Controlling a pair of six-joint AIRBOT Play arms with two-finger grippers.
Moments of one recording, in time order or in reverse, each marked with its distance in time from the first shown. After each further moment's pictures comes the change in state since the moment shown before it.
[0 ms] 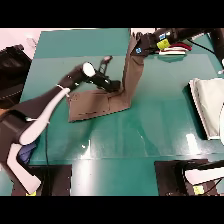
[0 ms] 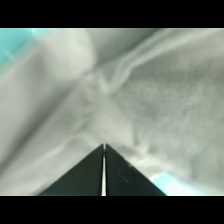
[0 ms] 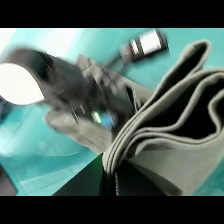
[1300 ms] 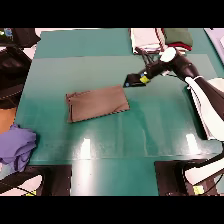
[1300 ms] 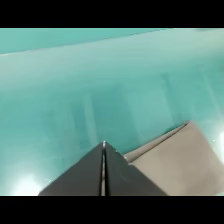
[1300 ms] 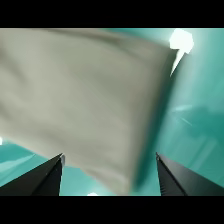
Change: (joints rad) left arm 0.371 0.624 0.002 0.269 -0.175 0.054; right arm -0.008 -0.117 -0.475 -0.069 -0.246 -0.072
